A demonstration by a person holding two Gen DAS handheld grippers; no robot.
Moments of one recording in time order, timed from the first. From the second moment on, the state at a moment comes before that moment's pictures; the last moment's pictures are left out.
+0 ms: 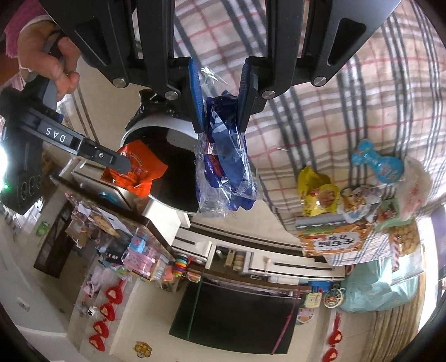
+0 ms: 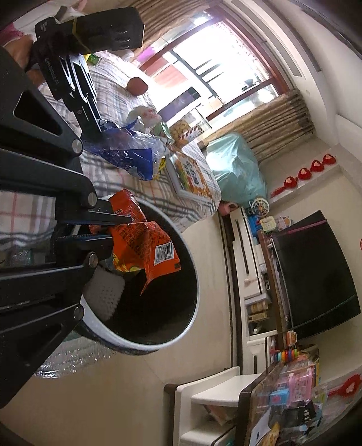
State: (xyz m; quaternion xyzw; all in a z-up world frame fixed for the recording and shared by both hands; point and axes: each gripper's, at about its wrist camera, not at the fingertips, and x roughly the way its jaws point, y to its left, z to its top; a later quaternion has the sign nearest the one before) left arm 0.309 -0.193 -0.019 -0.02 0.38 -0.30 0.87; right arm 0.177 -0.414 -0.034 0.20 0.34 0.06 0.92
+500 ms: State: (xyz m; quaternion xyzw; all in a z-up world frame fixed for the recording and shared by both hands) left arm 0.328 -0.229 -0.022 0.00 0.40 -0.30 0.87; right arm 0.185 -0.432 -0.040 0.20 0.35 0.05 0.91
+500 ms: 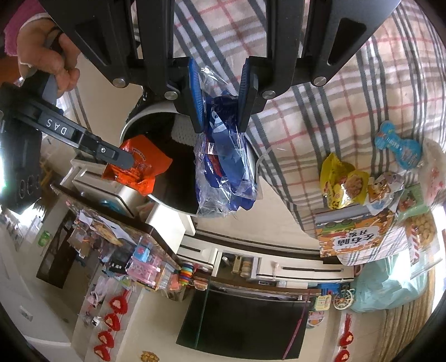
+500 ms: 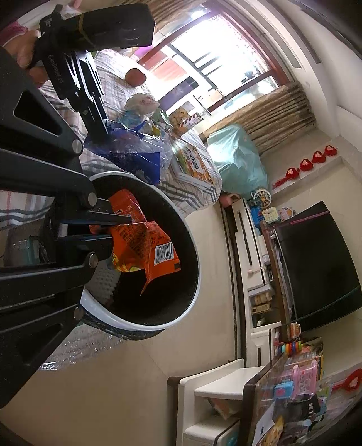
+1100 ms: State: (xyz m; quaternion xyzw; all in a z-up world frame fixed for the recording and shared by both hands) left arm 0.349 -0.269 -0.018 0.02 0.41 -0.30 0.86; right arm 0.208 -0.447 -0.047 0.19 0.39 0.04 0.90
